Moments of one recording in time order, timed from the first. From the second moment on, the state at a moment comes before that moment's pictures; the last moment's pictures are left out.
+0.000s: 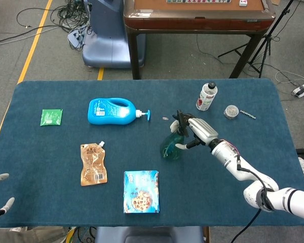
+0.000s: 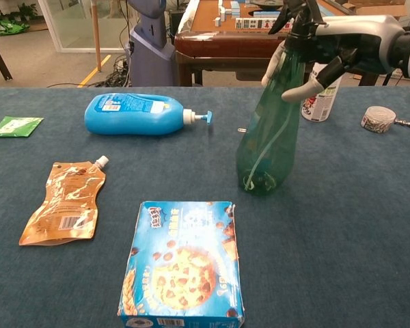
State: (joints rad) left arm 0.07 -1.03 0.01 -1.68 1.57 1.64 -0.01; right arm 0.80 -1.23 0.20 -1.55 -1.34 0.77 0.56
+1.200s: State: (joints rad) left arm 0.08 -1.03 0.01 -1.69 1.58 1.64 -0.01; right arm 0.77 -1.25 0.16 -1.55 -1.36 0.79 0.51
